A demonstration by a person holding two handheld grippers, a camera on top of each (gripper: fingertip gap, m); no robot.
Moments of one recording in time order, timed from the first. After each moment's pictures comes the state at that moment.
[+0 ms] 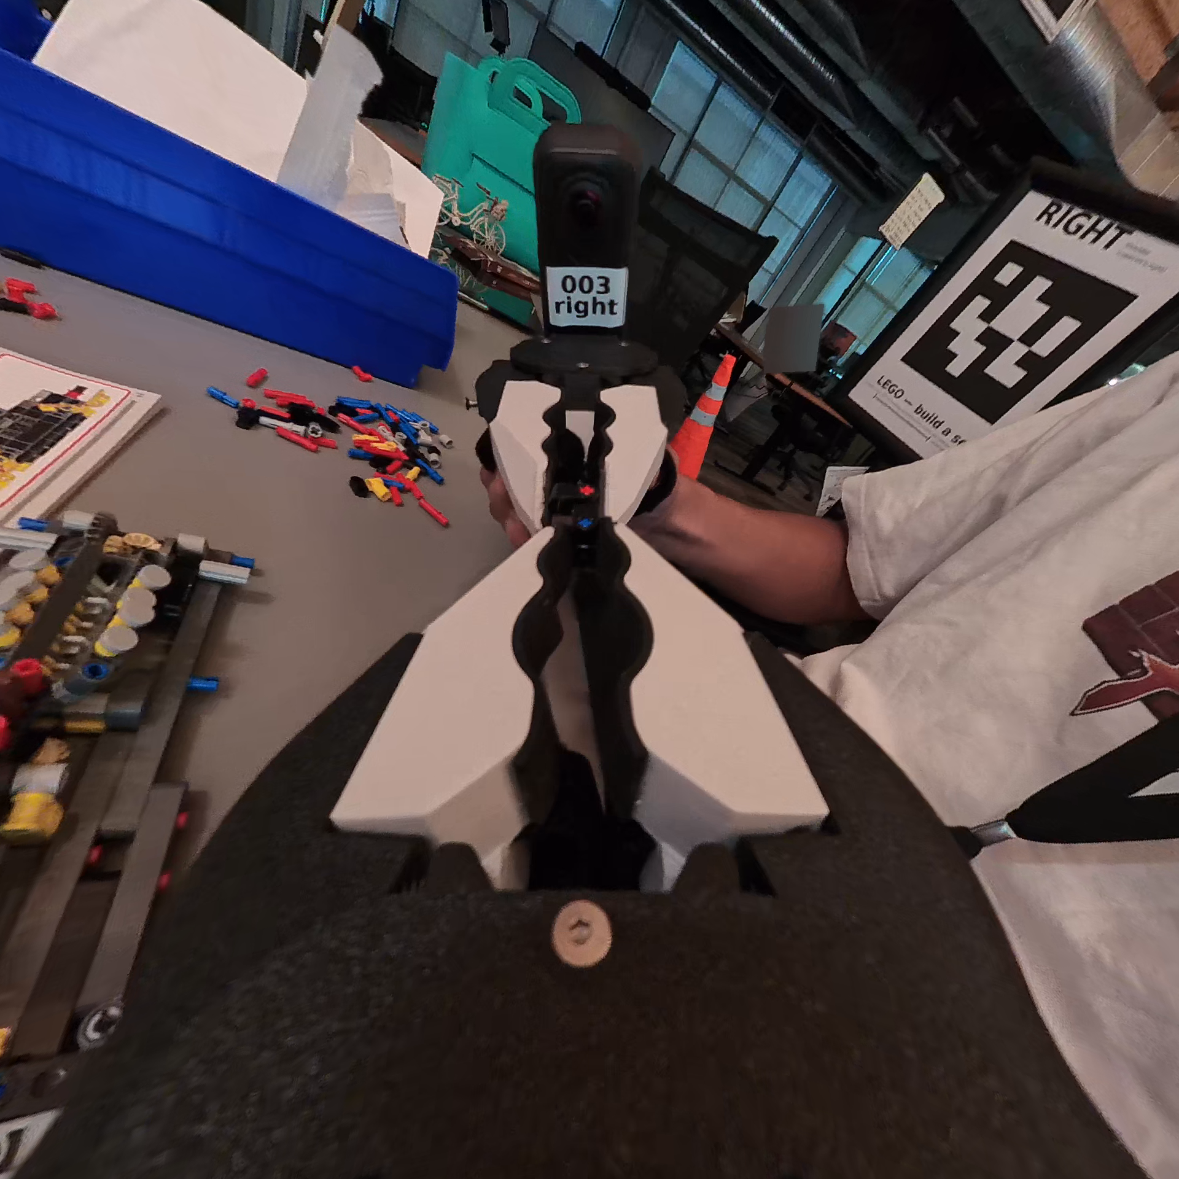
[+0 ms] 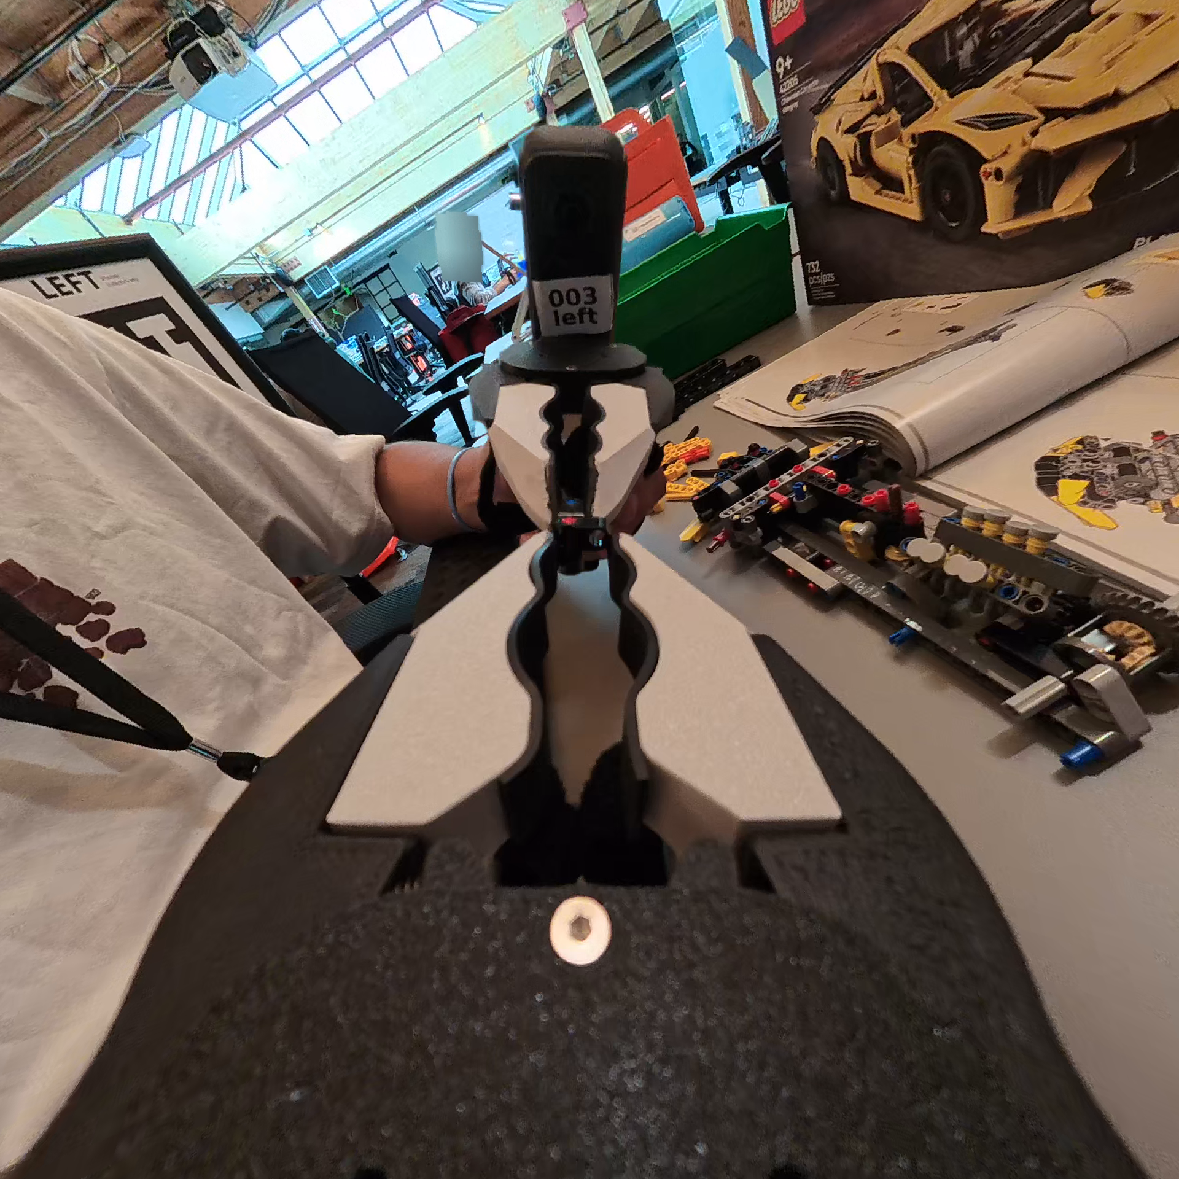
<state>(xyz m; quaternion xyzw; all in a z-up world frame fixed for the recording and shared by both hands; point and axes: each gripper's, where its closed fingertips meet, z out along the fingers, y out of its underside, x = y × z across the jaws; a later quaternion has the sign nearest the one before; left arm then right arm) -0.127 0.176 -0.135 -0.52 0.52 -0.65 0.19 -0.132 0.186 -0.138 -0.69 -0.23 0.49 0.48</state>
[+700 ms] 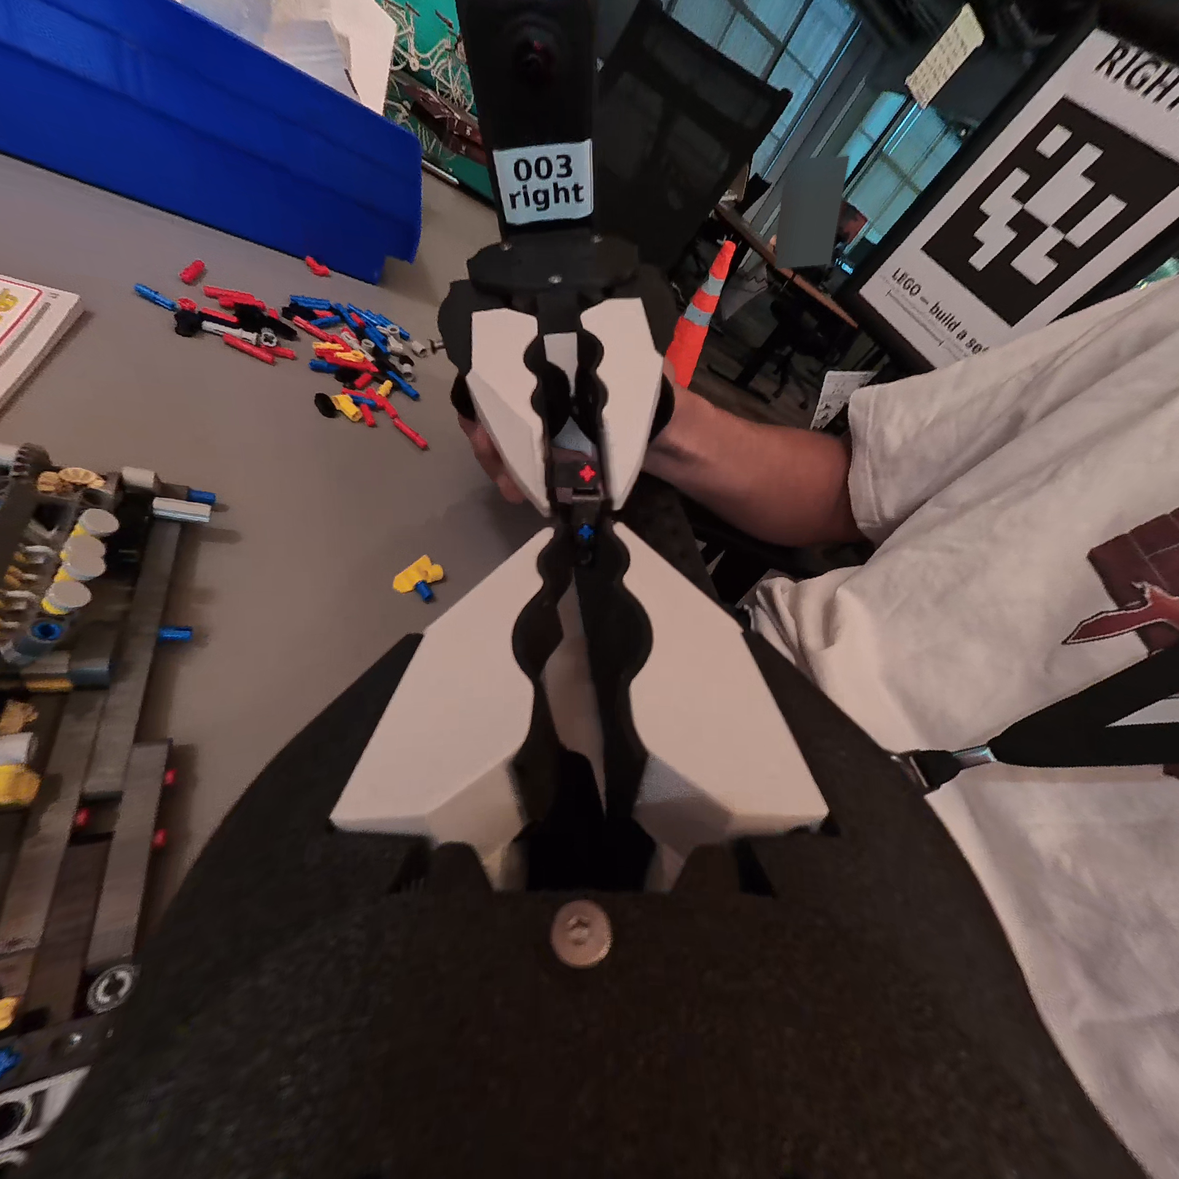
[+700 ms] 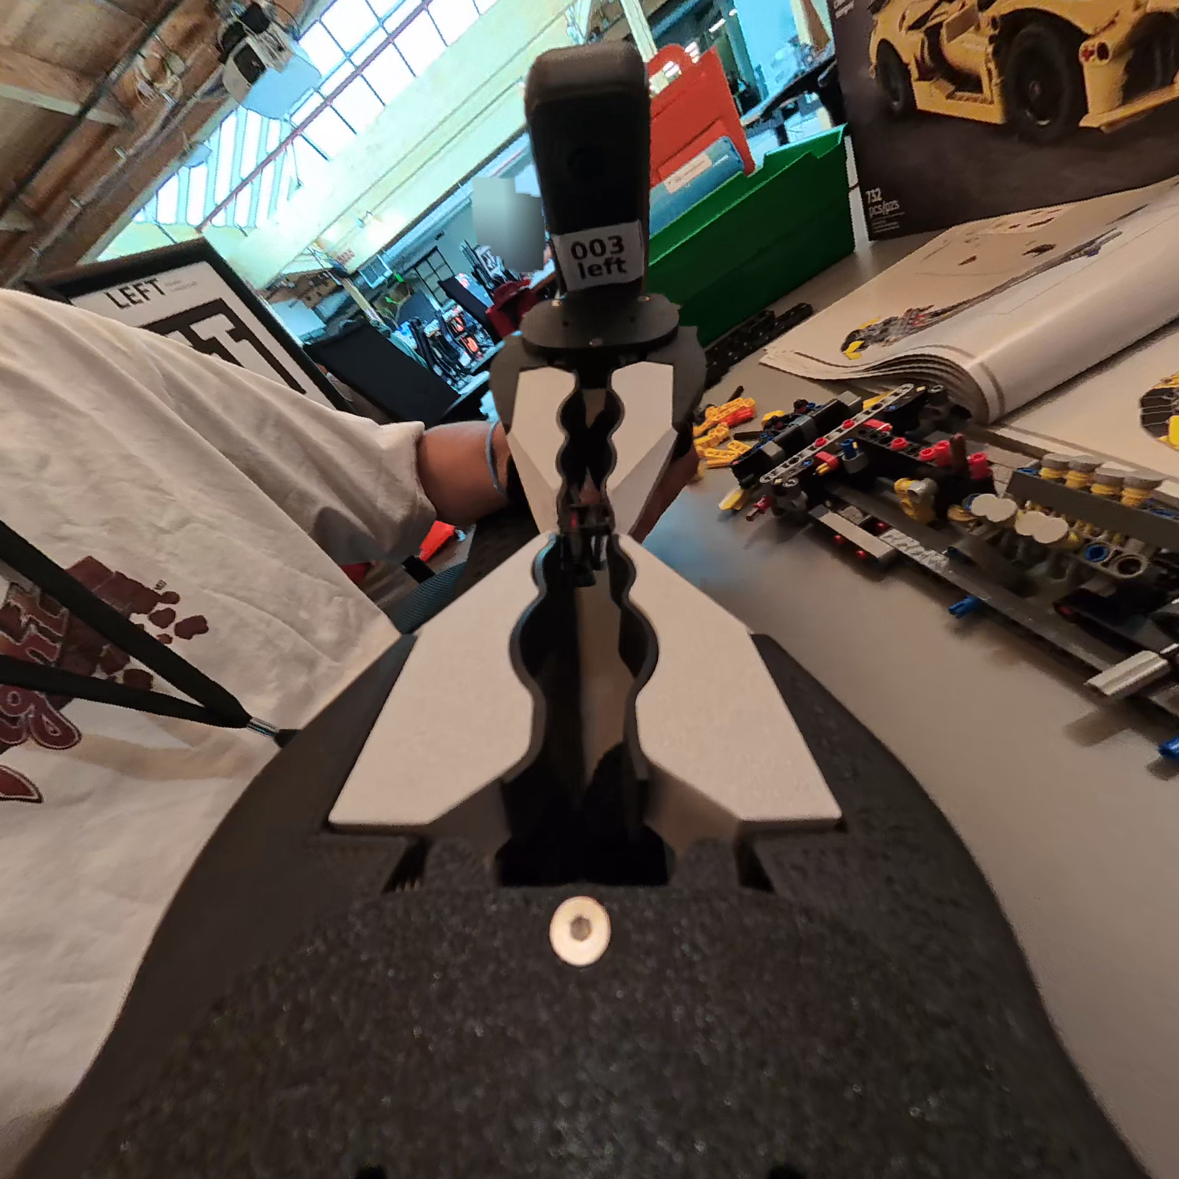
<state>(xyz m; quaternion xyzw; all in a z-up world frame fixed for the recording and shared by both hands) -0.133 0.166 -0.155 -0.52 0.57 -0.61 0.14 -0.138 0.179 -0.146 -0.69 -0.24 0.53 0.43</state>
